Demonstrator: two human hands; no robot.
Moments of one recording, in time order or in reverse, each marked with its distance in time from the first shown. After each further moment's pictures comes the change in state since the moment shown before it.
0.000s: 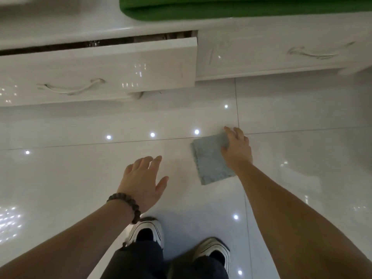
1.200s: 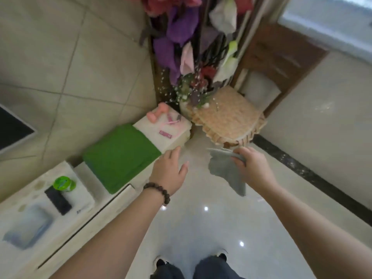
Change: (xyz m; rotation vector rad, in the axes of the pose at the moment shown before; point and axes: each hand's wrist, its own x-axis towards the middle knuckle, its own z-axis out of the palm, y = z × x) left_hand -0.397 0.307 -0.475 -0.067 0.313 0.838; right_hand -0.616 -0.054 -0.575 0.374 0.770 0.296
